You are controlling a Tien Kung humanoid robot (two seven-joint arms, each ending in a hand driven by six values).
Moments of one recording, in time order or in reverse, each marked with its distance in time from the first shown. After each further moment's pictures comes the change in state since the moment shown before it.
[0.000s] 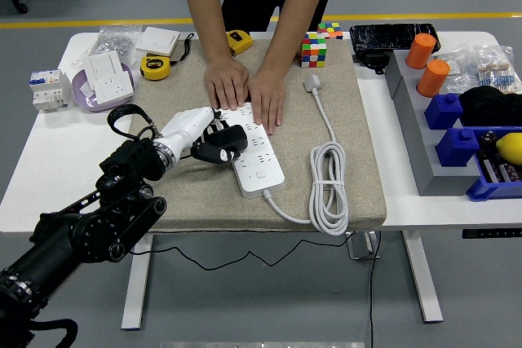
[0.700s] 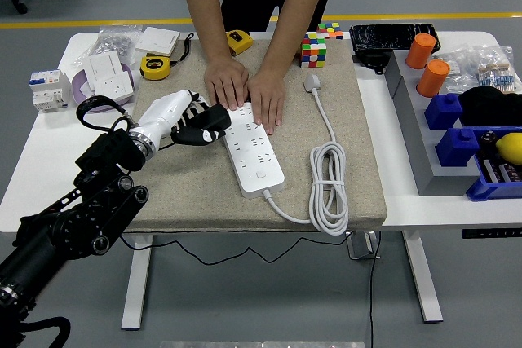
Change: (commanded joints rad) left arm 0.041 0.038 -0.160 -0.030 0.019 0.013 -0.020; right arm -0.004 0.007 0.012 0.000 0.002 -0.001 0.001
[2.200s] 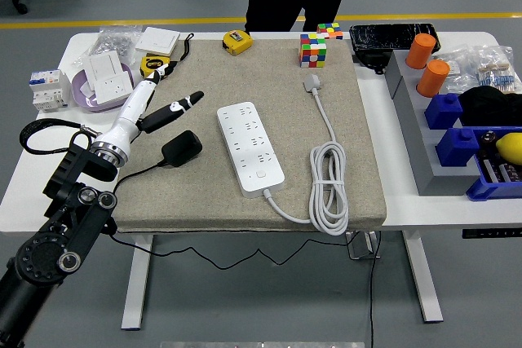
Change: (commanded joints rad) left arm 0.248 -0.064 -0.271 -0.312 -0.370 -0.023 -0.120; right arm -0.009 0.006 0.016 0.000 -0.014 0.004 0.001
